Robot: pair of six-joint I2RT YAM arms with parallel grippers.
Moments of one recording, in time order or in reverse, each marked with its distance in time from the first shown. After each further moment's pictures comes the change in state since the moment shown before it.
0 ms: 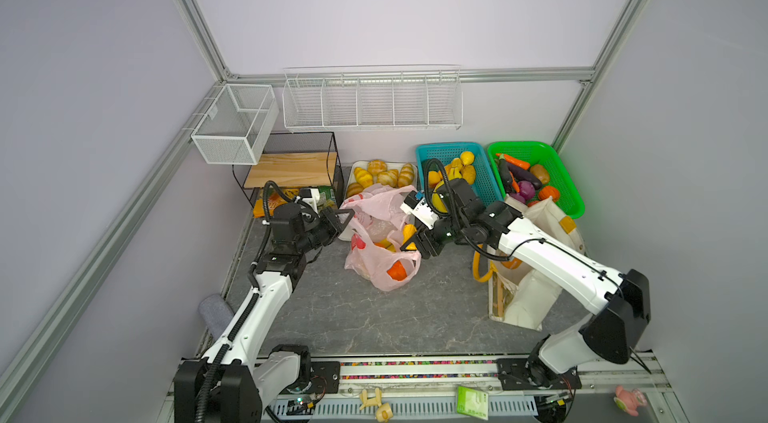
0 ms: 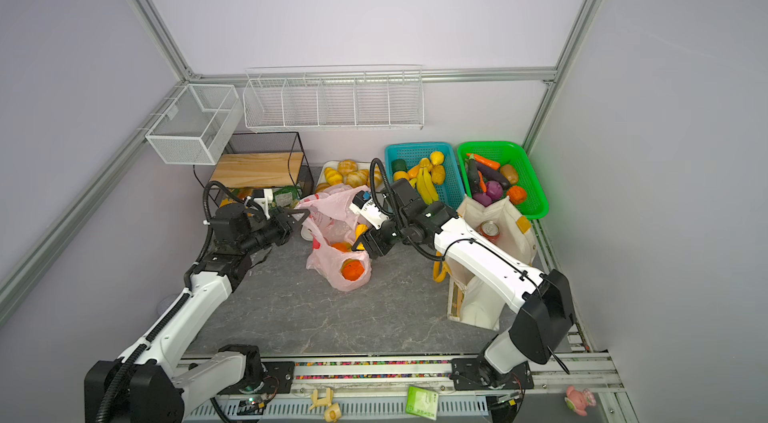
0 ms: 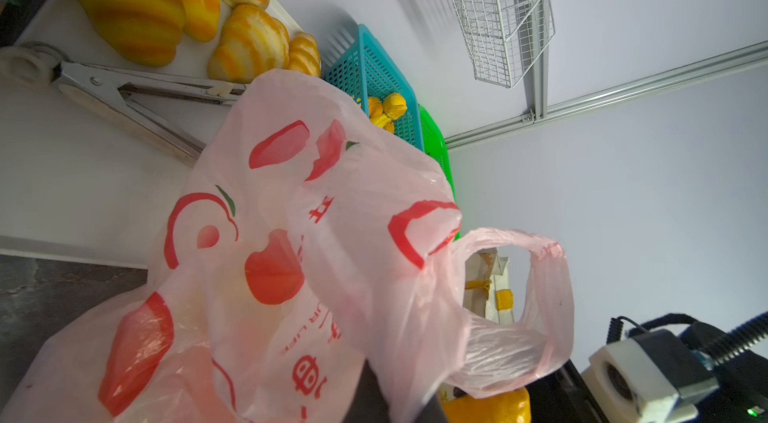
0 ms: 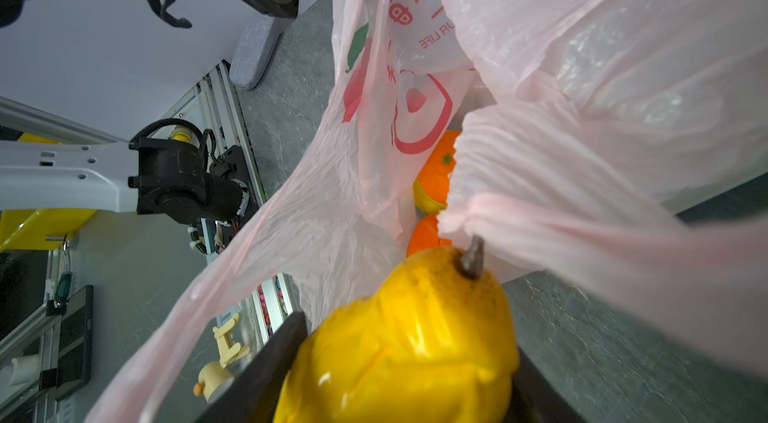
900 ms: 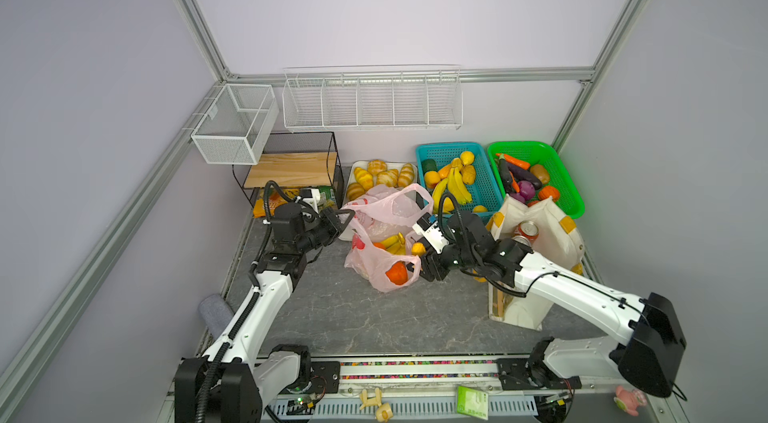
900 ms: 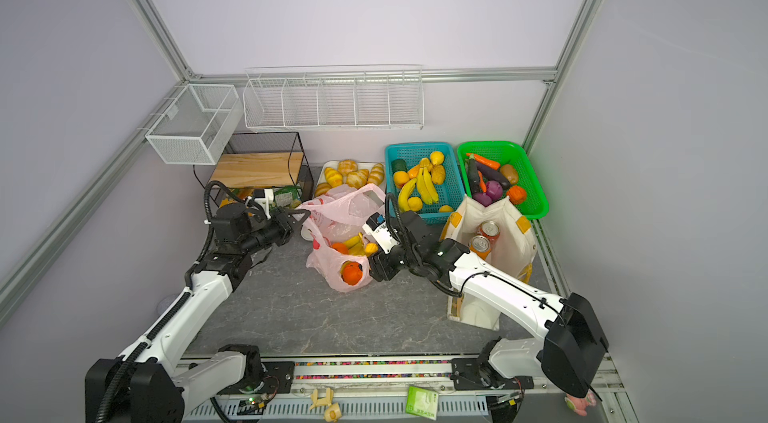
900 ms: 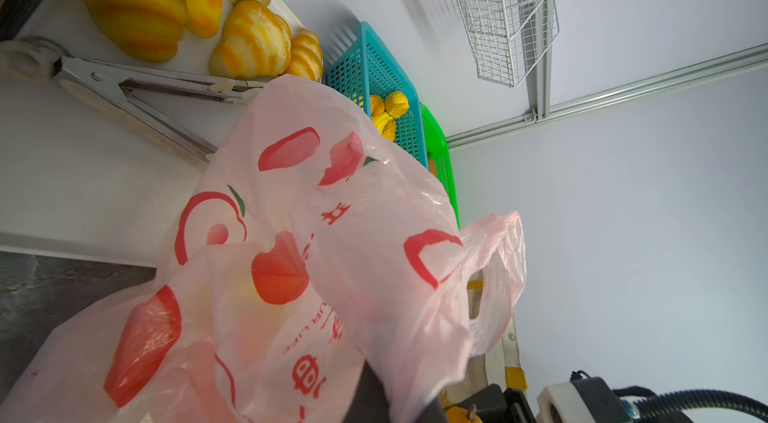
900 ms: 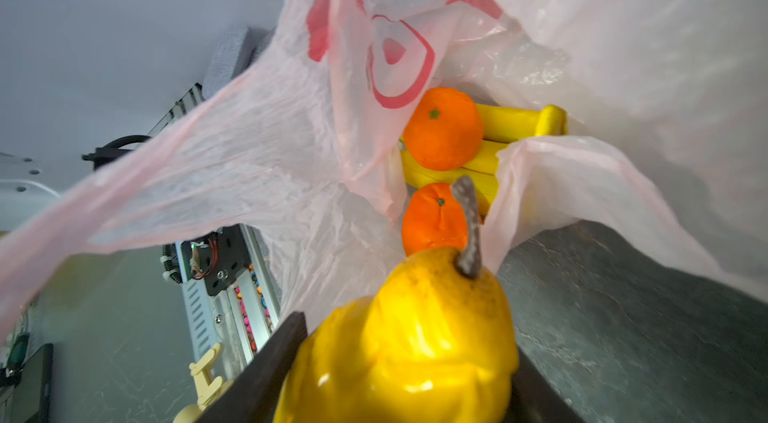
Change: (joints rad) left arm -0.002 0.007 0.000 0.000 0.000 -0.003; right arm 0.077 -0.204 -0.405 0.353 0.112 0.206
